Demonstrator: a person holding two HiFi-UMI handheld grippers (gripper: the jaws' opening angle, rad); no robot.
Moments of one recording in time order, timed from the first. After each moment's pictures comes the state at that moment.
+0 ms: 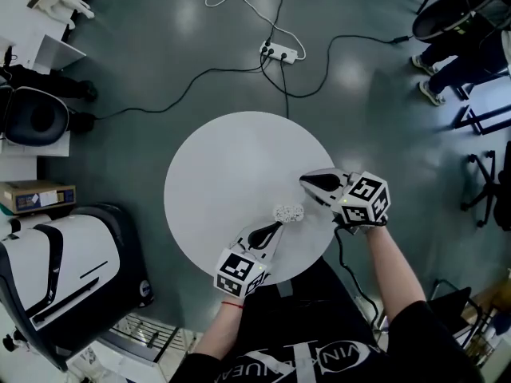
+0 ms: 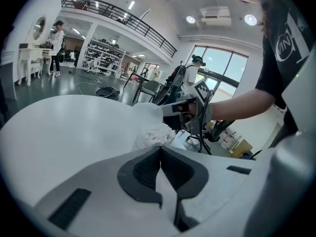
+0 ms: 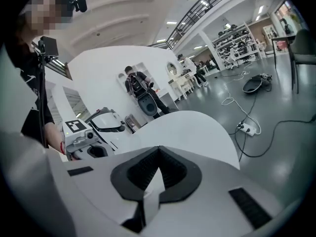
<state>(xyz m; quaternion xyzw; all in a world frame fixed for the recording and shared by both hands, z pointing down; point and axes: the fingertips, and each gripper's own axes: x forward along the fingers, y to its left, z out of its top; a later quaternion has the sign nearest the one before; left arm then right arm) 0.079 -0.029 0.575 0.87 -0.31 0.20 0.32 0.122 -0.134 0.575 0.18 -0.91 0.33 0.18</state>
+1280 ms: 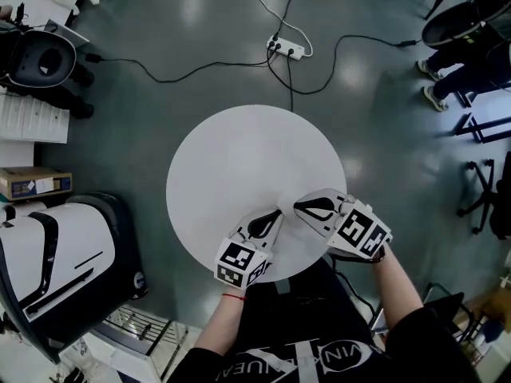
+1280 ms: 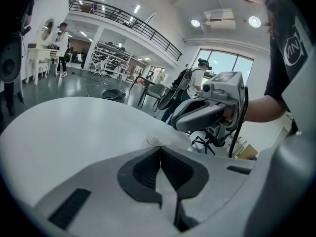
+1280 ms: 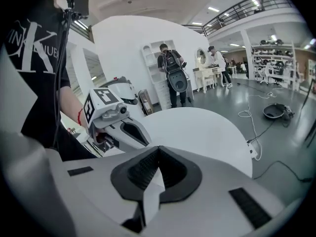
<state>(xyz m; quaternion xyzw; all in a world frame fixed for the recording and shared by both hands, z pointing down) 0.061 -0.051 0.578 0.86 -0.35 0.18 0.33 0.078 -0.069 0.542 0.08 -0.93 0.19 0.31</state>
